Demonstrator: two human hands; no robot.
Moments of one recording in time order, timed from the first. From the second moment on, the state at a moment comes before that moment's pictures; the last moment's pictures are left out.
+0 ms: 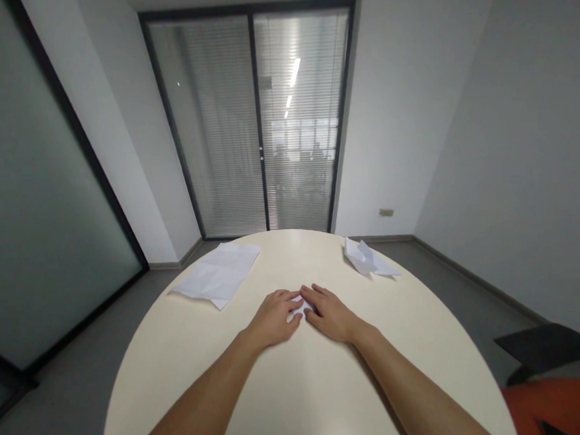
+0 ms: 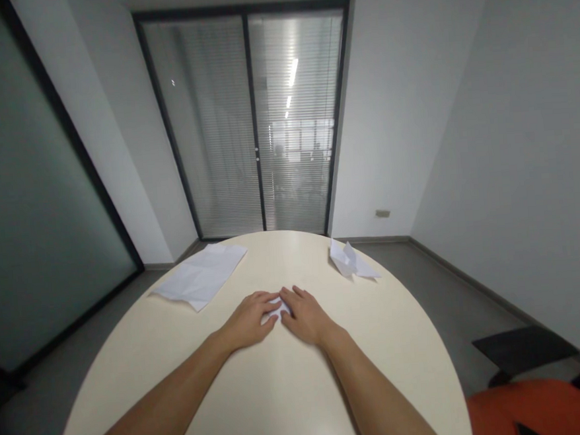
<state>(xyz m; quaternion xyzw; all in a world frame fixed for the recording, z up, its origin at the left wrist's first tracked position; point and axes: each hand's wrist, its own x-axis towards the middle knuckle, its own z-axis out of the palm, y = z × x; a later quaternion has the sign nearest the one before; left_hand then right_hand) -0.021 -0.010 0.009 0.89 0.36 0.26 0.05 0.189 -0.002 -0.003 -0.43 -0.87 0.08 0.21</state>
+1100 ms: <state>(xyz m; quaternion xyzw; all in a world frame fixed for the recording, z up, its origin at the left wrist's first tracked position) -0.018 -0.011 0.007 0.84 0.37 0.37 0.12 0.185 -0.004 0.016 -0.38 -0.81 0.20 0.41</state>
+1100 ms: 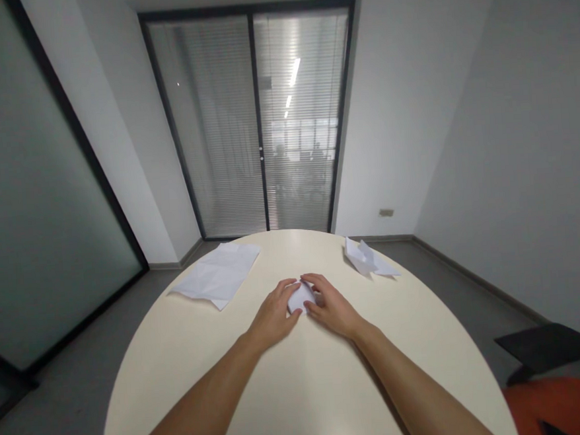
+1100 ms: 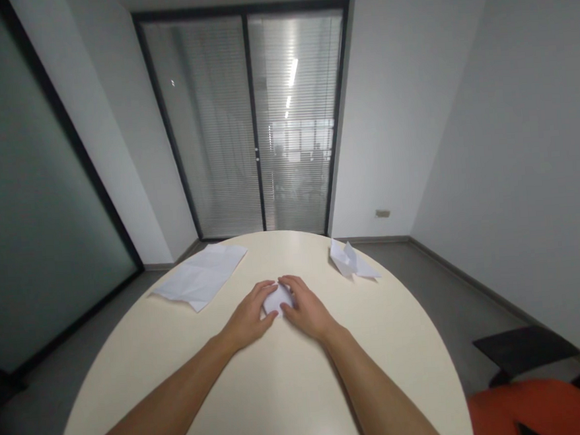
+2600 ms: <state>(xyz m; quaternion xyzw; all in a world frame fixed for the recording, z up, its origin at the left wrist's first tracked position) -0.015 -0.013 0.020 0.79 0.40 0.45 0.09 0.184 -0.011 0.030 -0.40 -0.80 0.17 0.42</state>
